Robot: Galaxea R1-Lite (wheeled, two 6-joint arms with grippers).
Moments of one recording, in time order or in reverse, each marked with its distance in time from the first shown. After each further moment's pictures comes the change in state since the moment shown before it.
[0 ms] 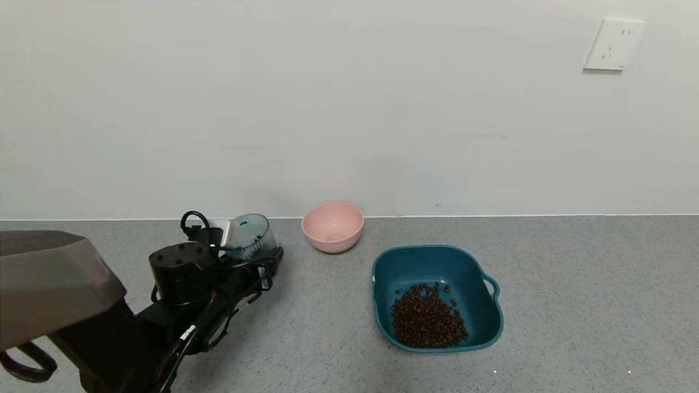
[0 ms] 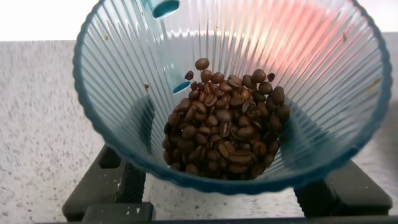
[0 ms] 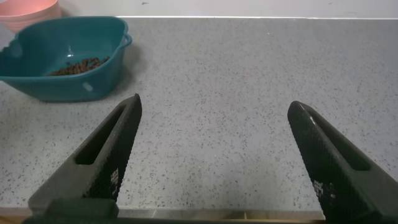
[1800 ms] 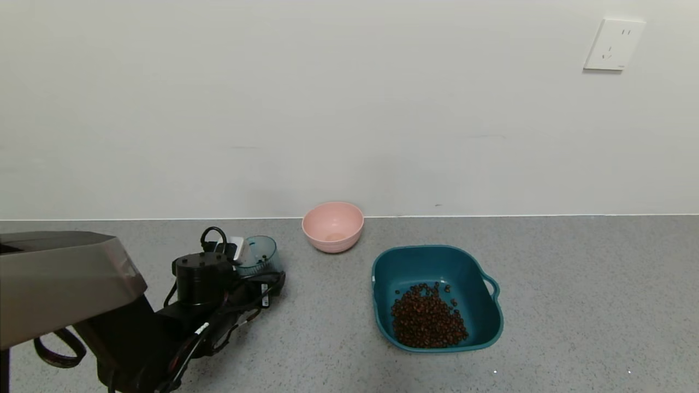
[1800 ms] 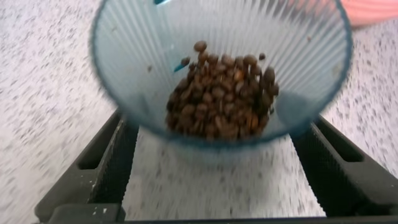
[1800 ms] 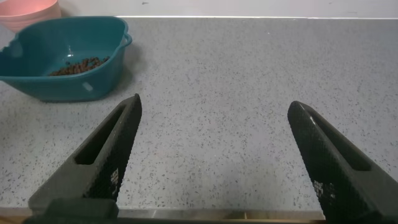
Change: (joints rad) left arm 0.039 0.093 -0.046 0.157 -0.005 0.016; right arm 0.000 0.000 0.000 0.000 0.000 0.000
